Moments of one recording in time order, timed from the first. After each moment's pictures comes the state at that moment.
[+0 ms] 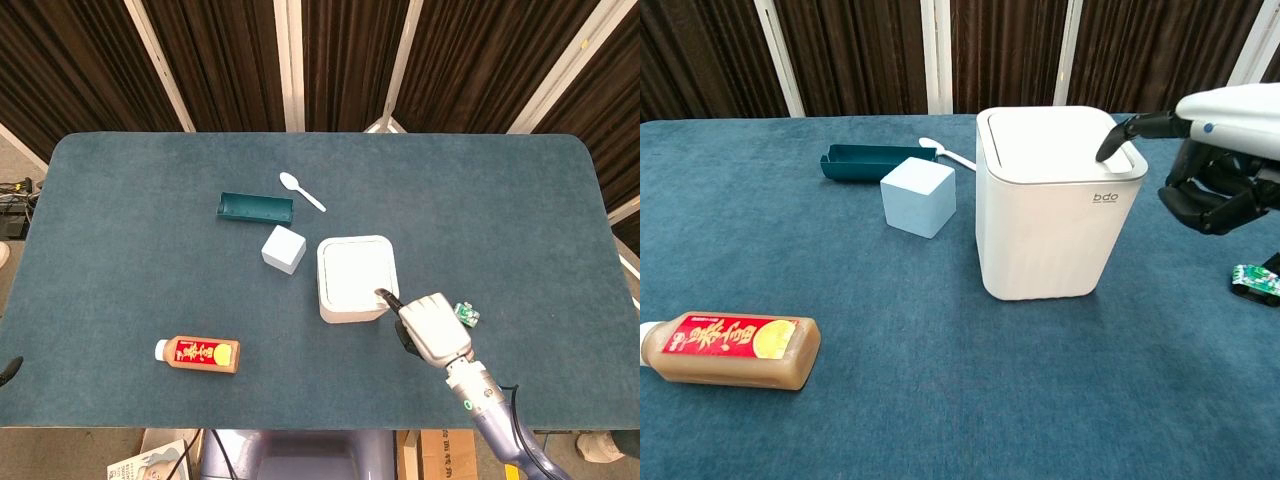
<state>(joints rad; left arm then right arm) 0.08 -1.13 -0.09 -1.68 1.51 1.74 0.12 0.50 -1.21 0.13 -2.09 -1.22 1.14 -0.63</state>
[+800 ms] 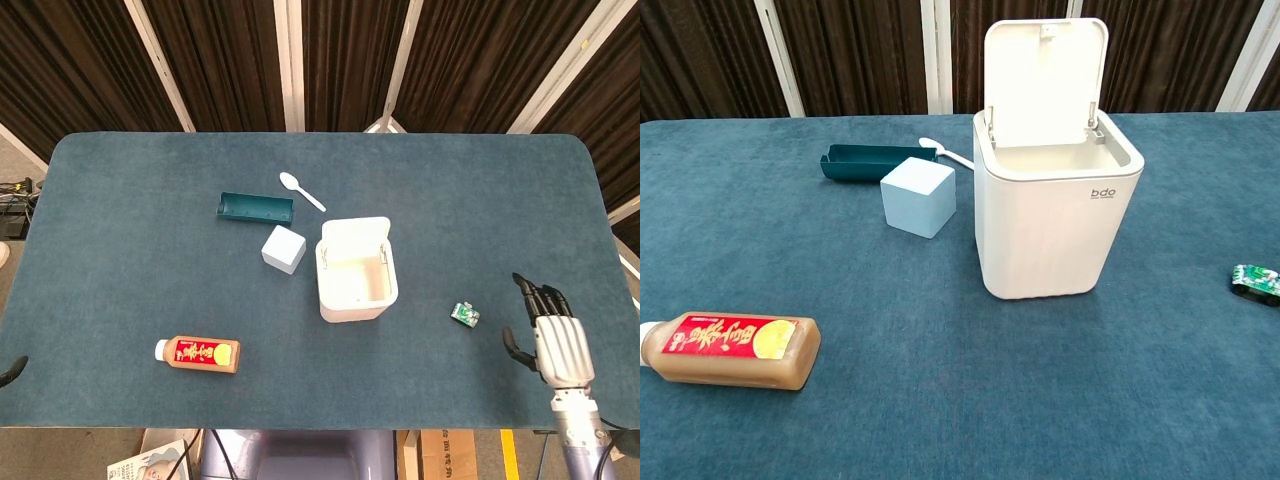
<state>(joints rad) 0.07 -1.14 -0.10 -1.68 1.51 1.72 0.15 0.17 -1.25 0.04 -1.64 -1.47 1.53 -0.01</state>
